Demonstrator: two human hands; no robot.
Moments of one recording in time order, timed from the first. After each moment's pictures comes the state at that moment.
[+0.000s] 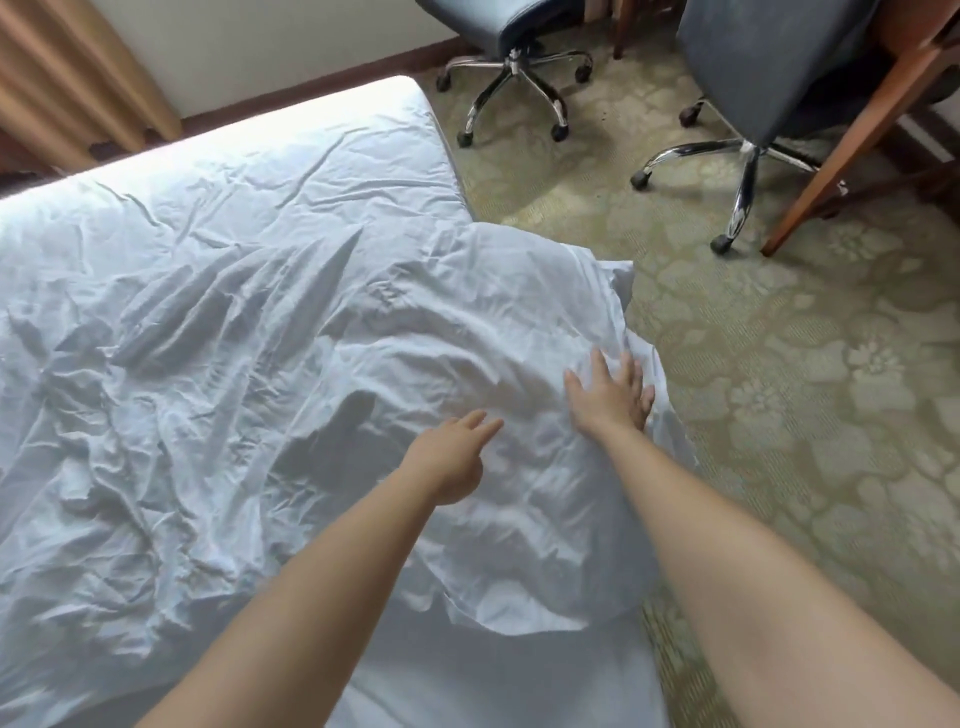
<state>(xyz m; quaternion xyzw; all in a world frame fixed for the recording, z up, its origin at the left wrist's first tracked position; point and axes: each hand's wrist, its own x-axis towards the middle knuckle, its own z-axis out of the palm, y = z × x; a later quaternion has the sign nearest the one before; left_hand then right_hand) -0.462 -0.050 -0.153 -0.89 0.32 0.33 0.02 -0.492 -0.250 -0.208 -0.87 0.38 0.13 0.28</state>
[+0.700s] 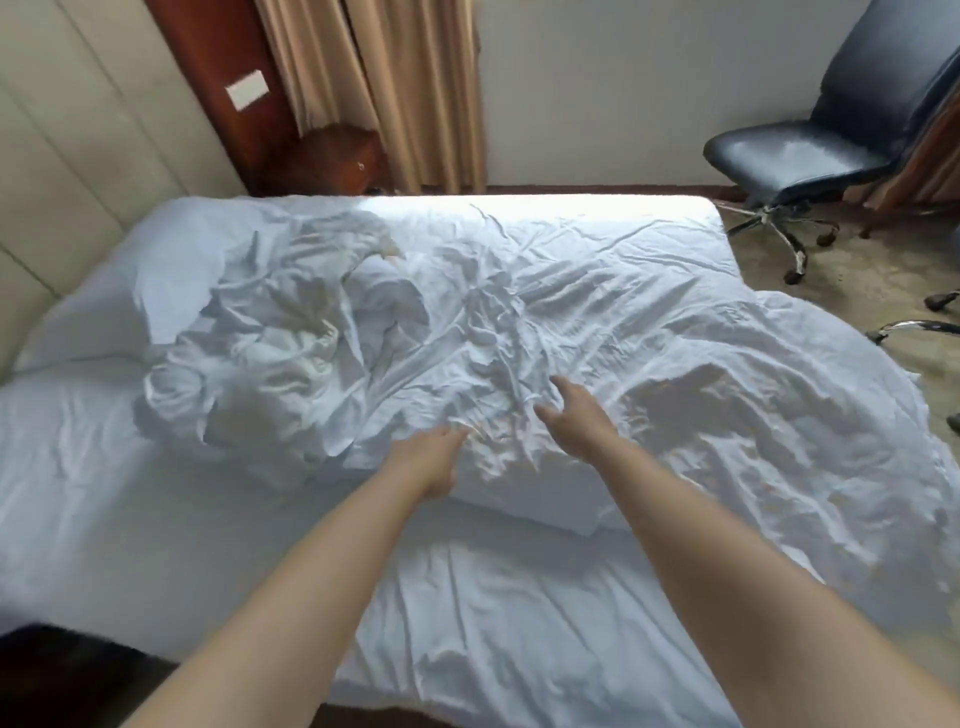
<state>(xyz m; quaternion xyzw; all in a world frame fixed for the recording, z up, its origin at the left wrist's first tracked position) -0.617 0.430 -0.038 -0.97 0.06 0.24 0.00 -0.574 0.224 -0.049 -0.92 0.01 0.16 0.35</state>
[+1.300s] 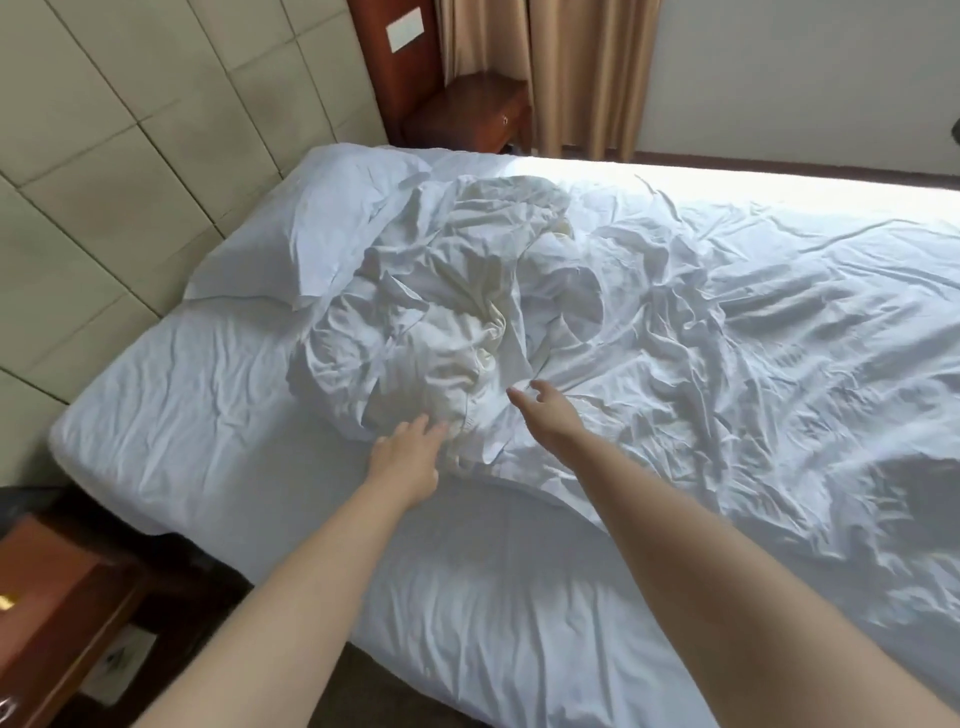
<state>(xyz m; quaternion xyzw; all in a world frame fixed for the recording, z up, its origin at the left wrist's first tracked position) -0.614 0.683 -0.066 -0.97 -0.11 0.20 0.02 -0.515 0.516 -0.081 -0.83 -0.02 0.26 0.49</state>
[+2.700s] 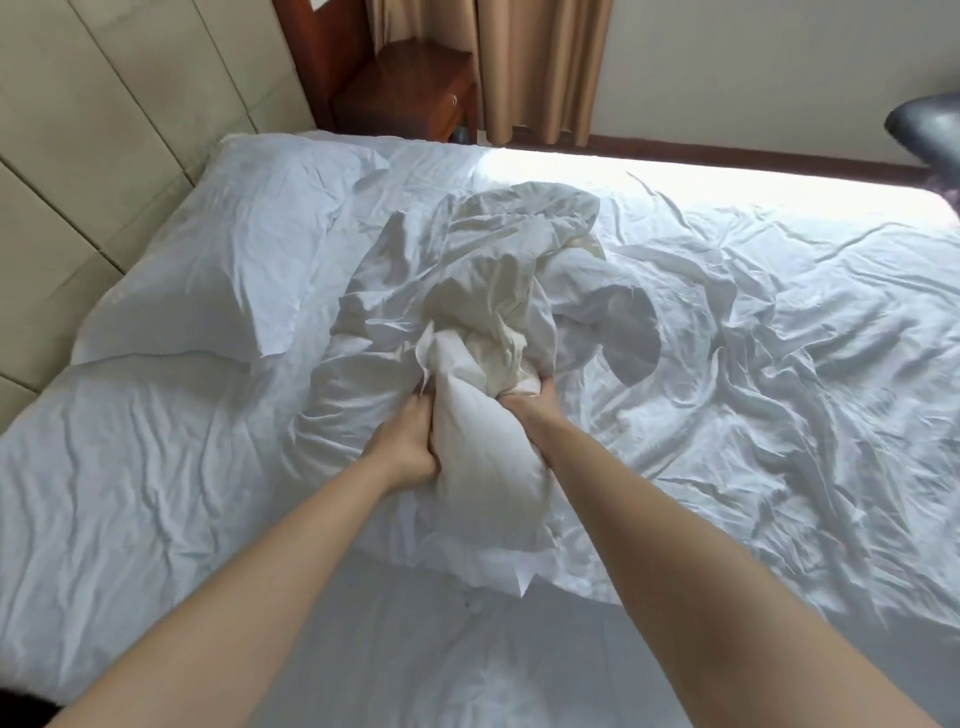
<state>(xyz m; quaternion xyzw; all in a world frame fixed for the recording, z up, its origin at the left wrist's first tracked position) -0.423 0.894 -0.085 -0.95 -0.04 0.15 -0.26 -0.373 0.728 -0.089 -0.65 0.19 0.24 0.69</state>
